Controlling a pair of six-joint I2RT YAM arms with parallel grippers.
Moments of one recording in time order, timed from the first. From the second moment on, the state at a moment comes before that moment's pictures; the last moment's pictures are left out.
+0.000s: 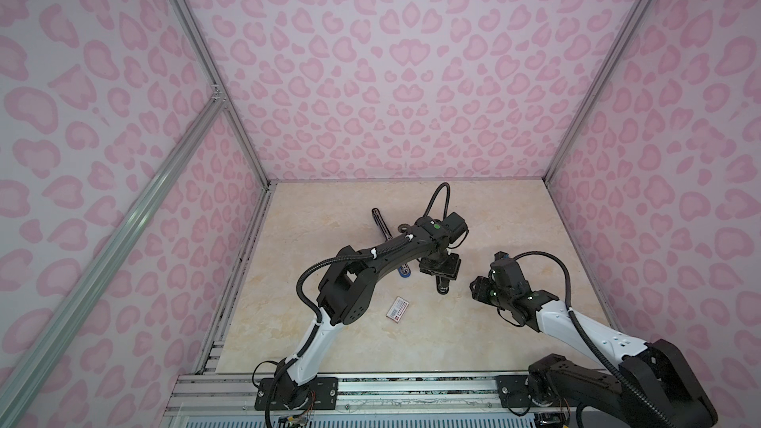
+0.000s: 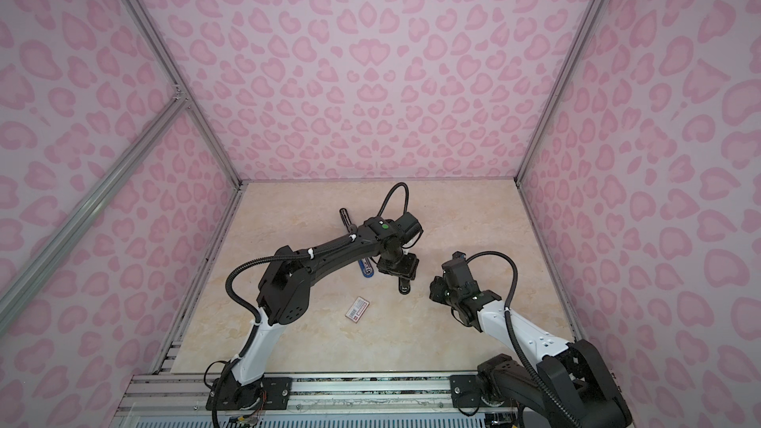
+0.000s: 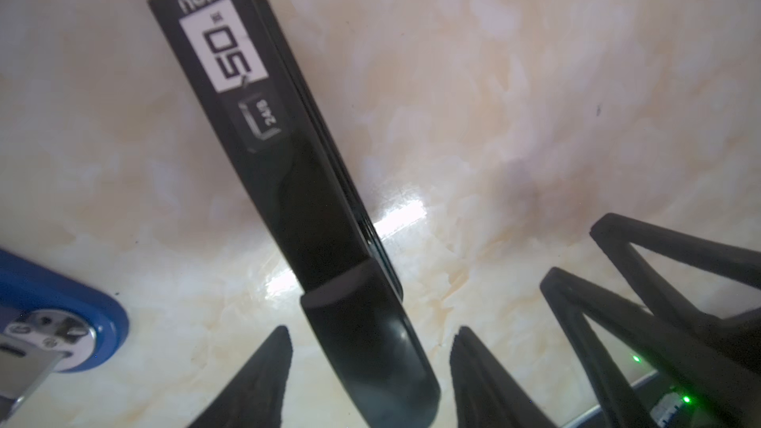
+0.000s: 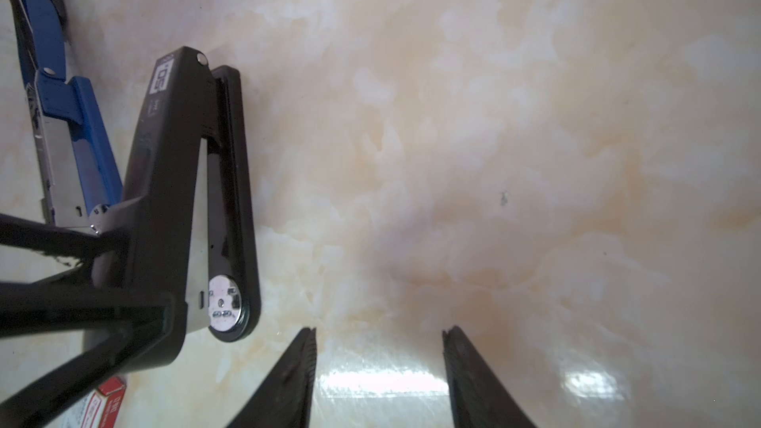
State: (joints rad) left arm -0.90 2.29 1.99 -1.04 0.15 -0.51; right arm 0.40 1.16 0.43 -0.20 0.01 0.66
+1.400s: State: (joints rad) left arm -0.86 2.19 1.90 -1.05 0.20 -0.52; right arm 0.44 1.32 0.36 0.23 -0.27 0.75
